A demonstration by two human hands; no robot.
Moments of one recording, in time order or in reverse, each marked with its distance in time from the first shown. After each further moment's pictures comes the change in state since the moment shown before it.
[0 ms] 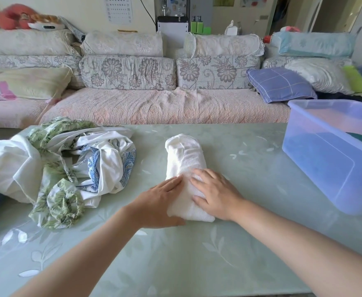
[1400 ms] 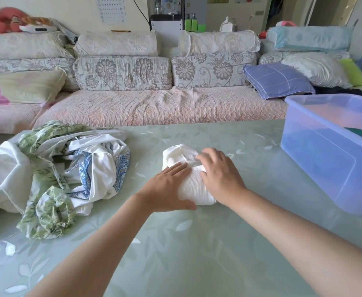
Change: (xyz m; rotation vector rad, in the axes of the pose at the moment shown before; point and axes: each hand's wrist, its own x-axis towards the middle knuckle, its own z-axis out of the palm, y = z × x) left_hand 0.060 0.000 -0.001 -0.047 0.191 0.018; right_hand 0.019 0.018 -0.021 -0.021 0.311 0.204
